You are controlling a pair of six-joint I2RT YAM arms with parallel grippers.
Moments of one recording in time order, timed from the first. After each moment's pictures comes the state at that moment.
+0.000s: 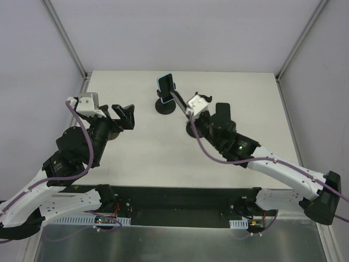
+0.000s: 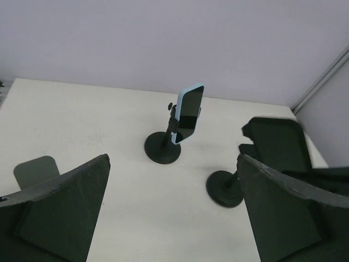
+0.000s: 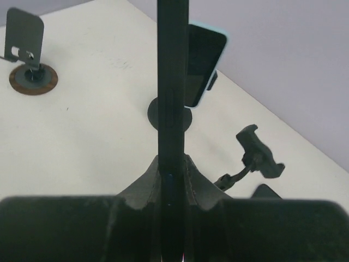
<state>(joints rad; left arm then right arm) -1.00 0.68 1.12 -0.38 -0.82 -0.22 1.07 1.17 0.96 0.06 0.41 -0.27</state>
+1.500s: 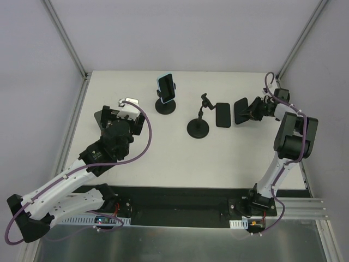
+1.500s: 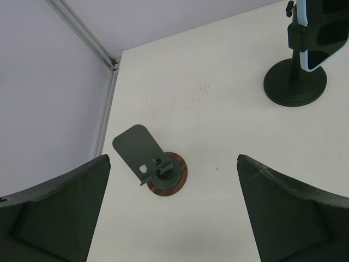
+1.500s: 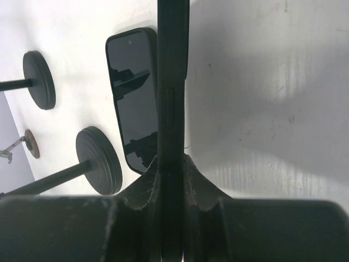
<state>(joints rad) -0.82 0.82 0.84 -0.28 -0.89 0.18 -0.26 1.96 1.28 -0.32 -0.68 0.32</state>
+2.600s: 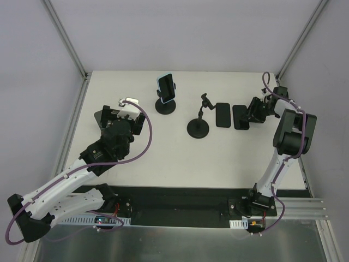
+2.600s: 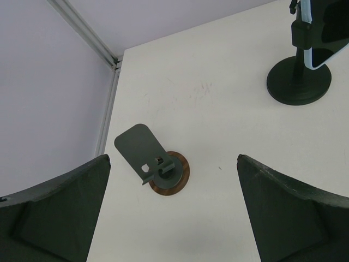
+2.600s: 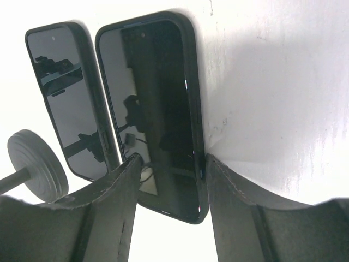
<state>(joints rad) -0.81 0.83 0.84 -0.28 -0.90 0.19 -0.26 2.05 1.42 -0.52 -0.53 0.11</state>
